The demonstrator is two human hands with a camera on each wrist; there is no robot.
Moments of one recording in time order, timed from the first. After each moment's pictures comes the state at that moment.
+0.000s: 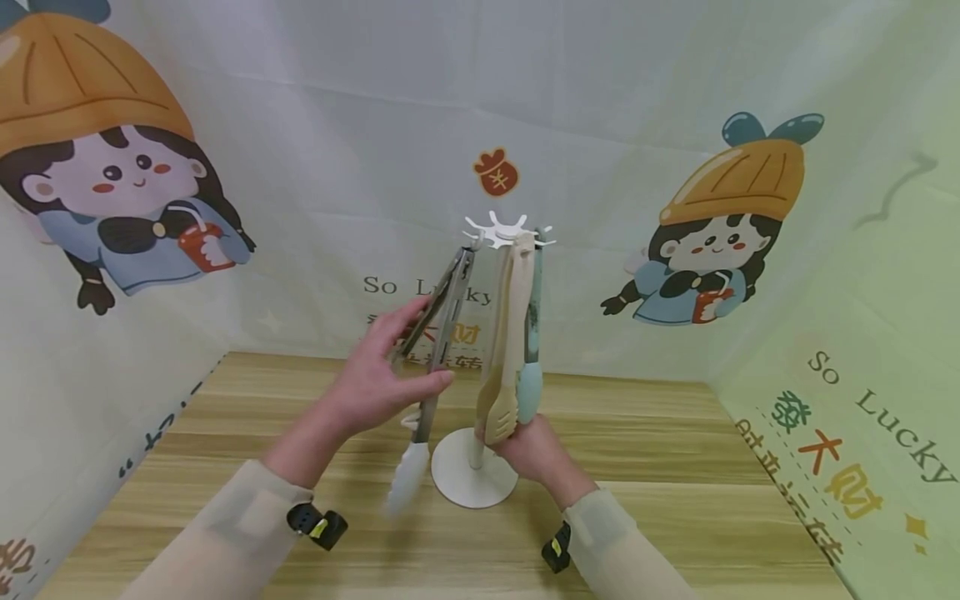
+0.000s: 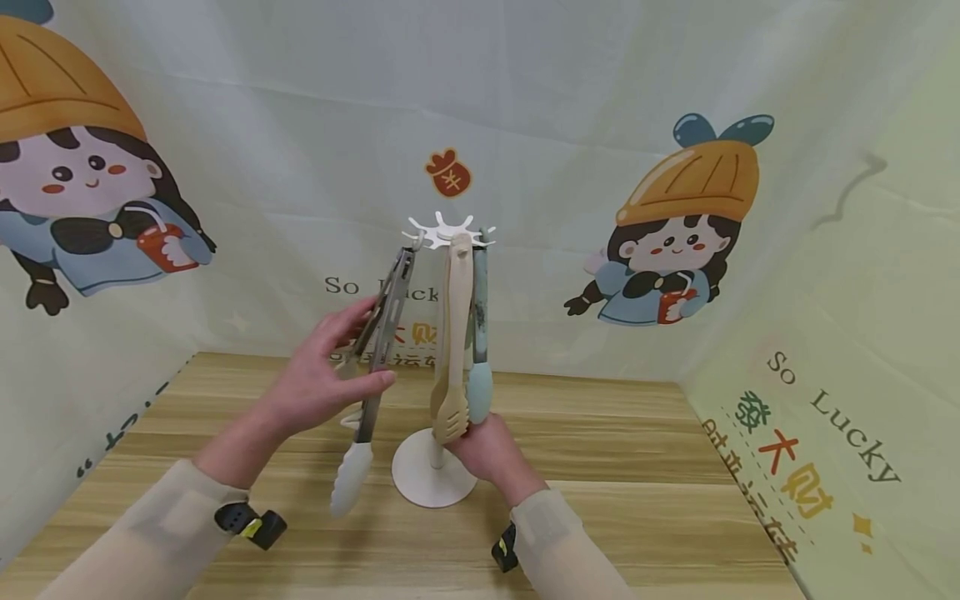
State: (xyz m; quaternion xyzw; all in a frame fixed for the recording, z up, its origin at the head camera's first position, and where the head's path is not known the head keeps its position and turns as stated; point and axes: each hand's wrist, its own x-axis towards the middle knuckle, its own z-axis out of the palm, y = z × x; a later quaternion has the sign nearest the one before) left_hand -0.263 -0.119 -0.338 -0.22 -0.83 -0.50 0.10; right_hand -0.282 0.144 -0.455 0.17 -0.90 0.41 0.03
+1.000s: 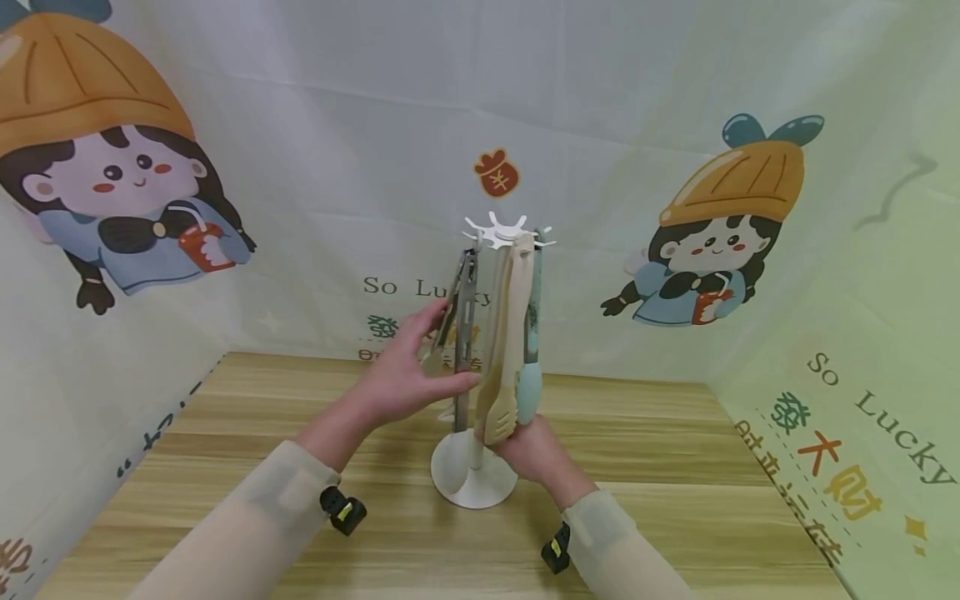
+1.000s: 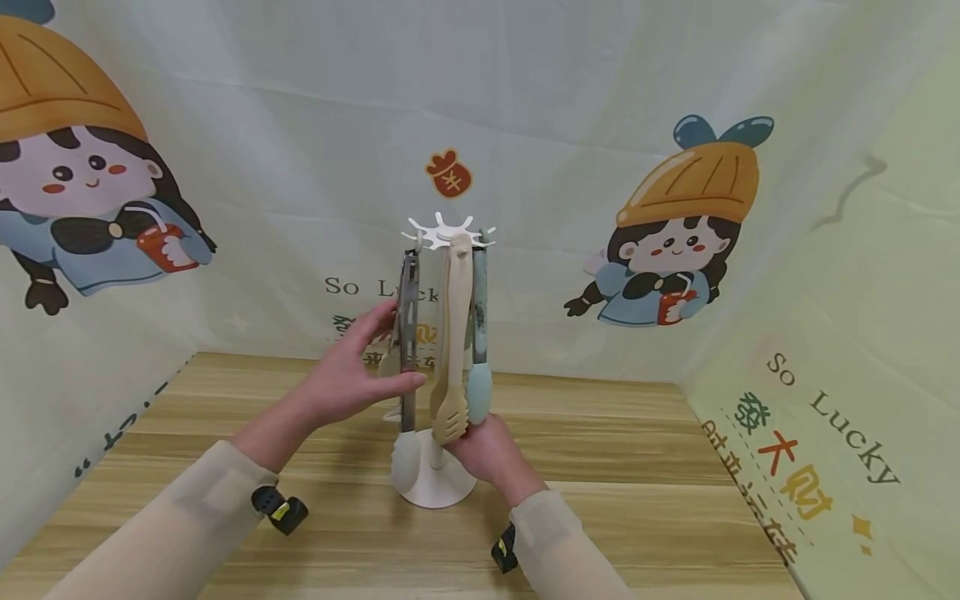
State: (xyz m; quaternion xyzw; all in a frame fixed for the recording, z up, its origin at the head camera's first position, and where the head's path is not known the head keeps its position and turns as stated) left_hand -0.280 -0.094 -0.342 -0.21 -0.85 -0.48 0.05; right_hand -0.283 0.144 -0.454 0.17 -0.90 0.40 0.03
